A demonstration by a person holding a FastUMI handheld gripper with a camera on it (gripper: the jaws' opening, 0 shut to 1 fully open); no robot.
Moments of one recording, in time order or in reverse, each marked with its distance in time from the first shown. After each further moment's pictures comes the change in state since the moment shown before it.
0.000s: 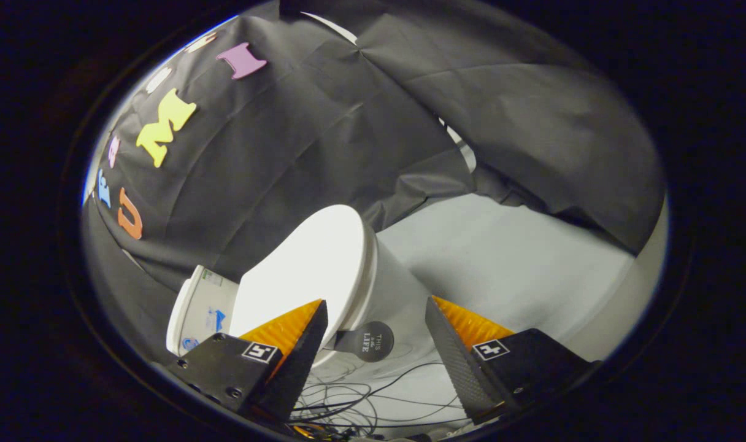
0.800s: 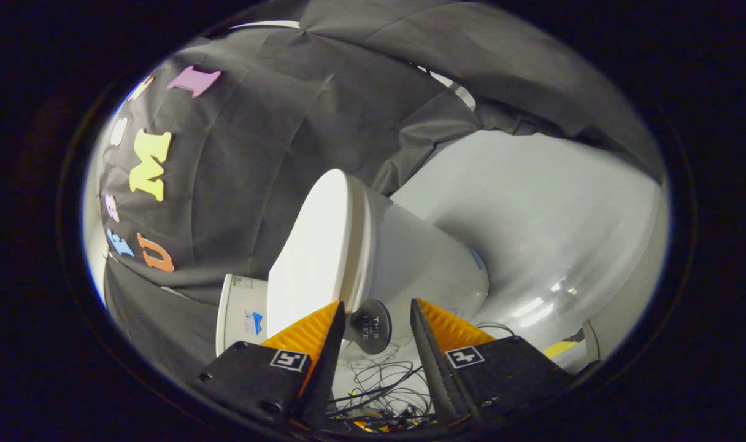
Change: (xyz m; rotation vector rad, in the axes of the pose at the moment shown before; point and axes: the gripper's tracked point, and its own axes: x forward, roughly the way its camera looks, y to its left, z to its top) arm 0.023 -0.005 -0.035 0.233 0.184 0.150
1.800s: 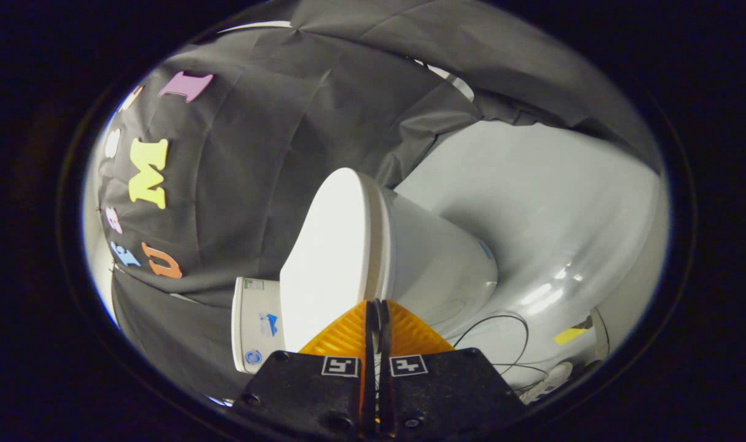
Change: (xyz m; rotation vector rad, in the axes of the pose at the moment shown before) arm -0.009 0.023 0.002 0.029 0.034 -0.014
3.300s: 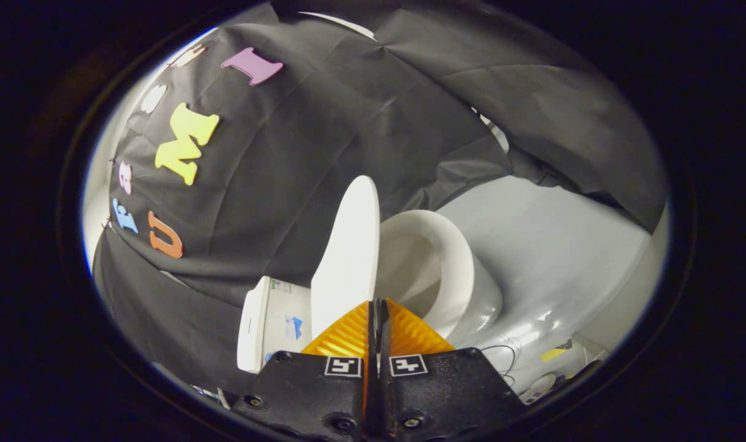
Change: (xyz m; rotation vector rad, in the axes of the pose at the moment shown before) arm -0.063 0.136 -0.003 -0.207 -0.139 -0.014
